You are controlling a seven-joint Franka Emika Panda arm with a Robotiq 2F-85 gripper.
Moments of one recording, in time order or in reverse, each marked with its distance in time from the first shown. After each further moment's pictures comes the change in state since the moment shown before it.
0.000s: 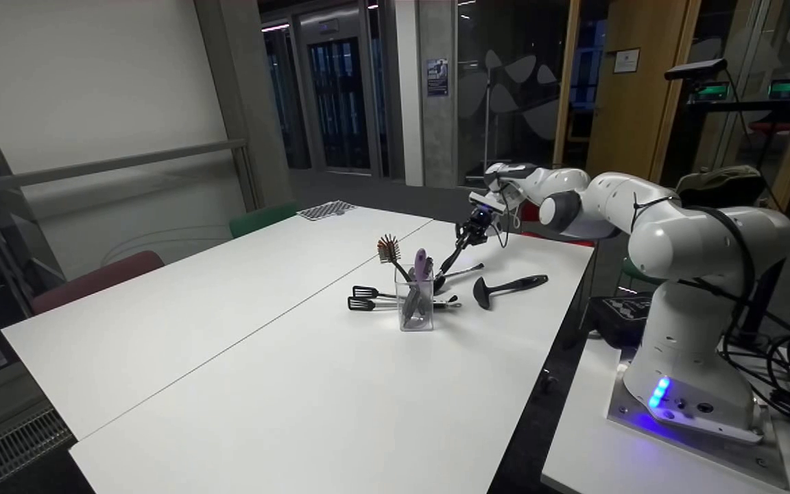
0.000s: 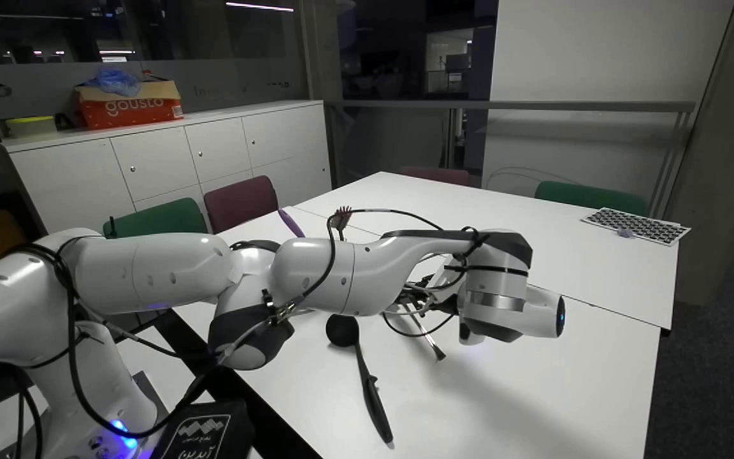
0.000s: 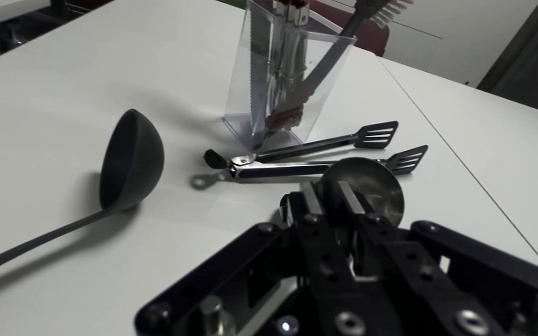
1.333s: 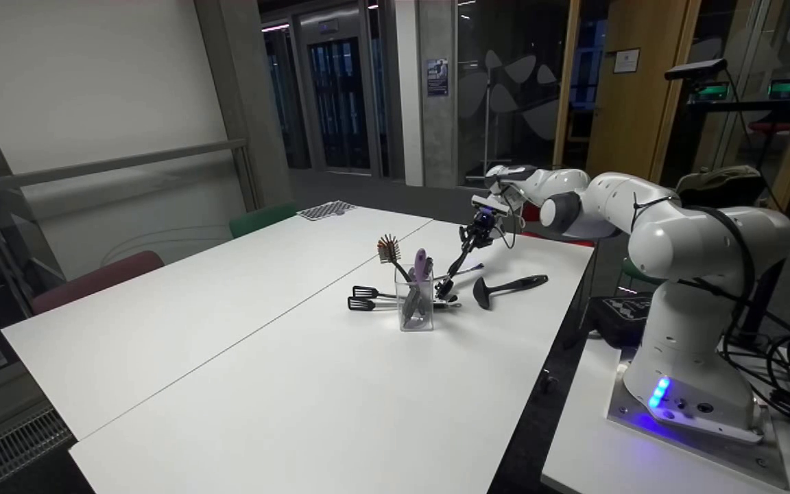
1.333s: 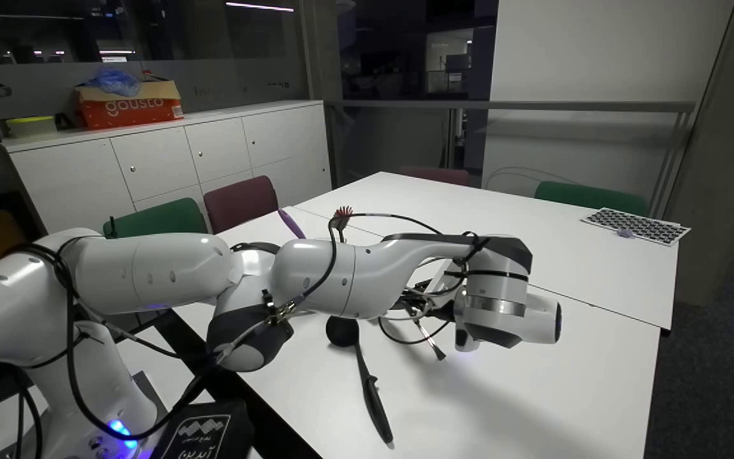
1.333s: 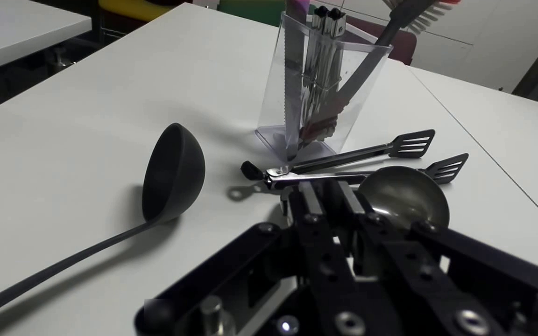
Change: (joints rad) arm 0.000 0.000 -0.037 -0.013 -0.003 -0.067 0.000
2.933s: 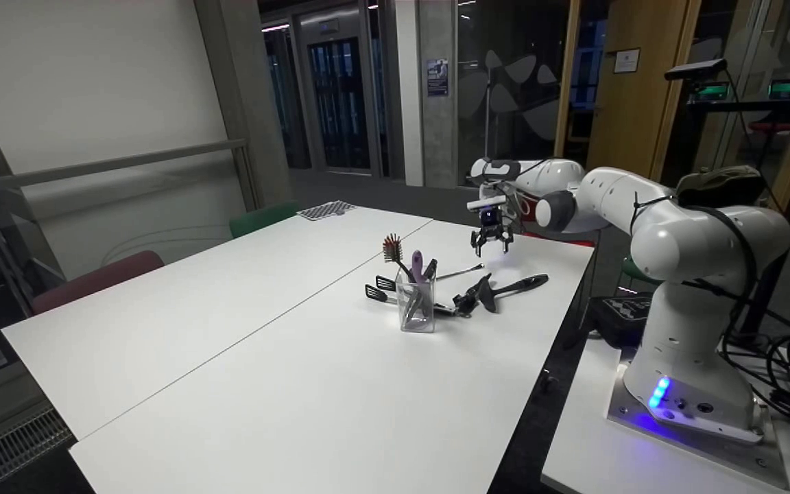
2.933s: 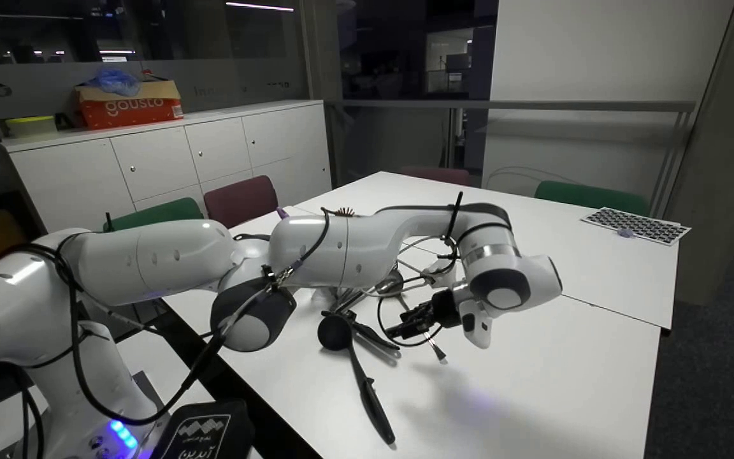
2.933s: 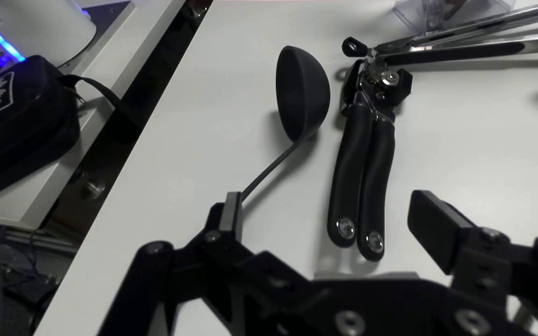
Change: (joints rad) arm 0.079 -0.063 -0.146 0.067 -0.362 -0.109 0.170
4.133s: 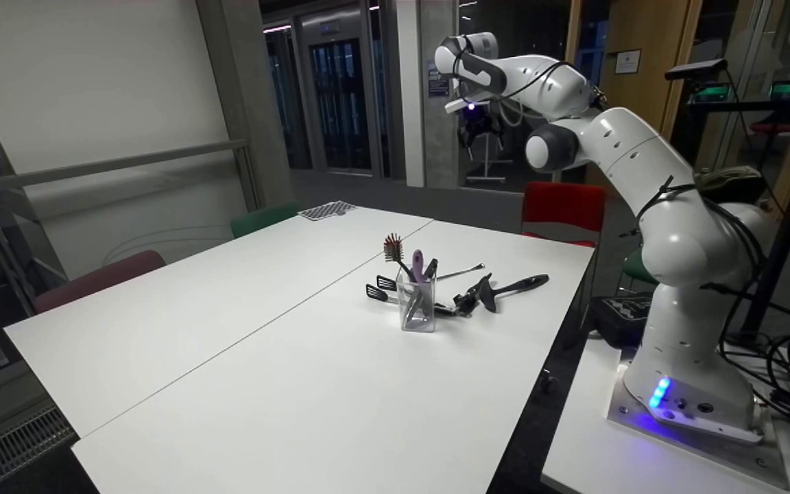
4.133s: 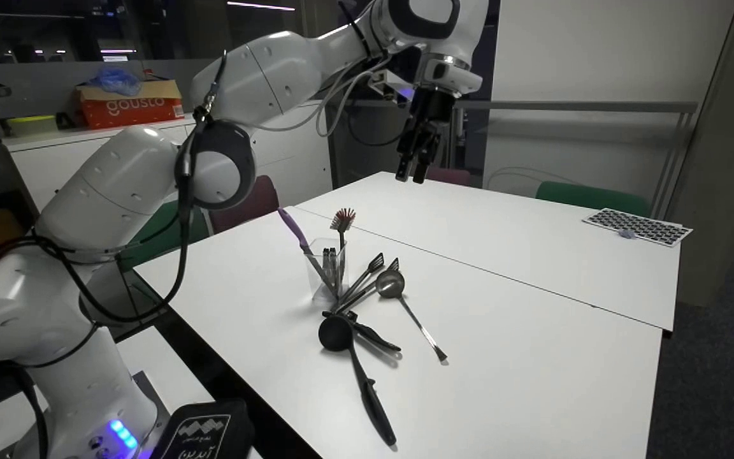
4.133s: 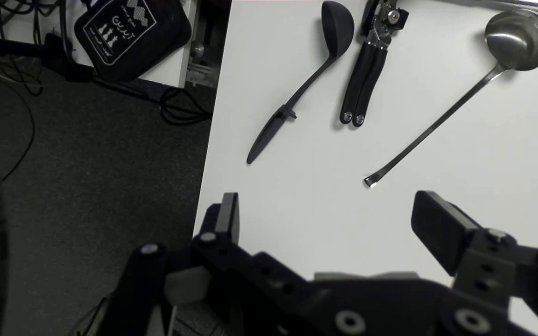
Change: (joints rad) arm 0.291 -0.565 -0.195 0.012 -0.393 -0.043 -0.044
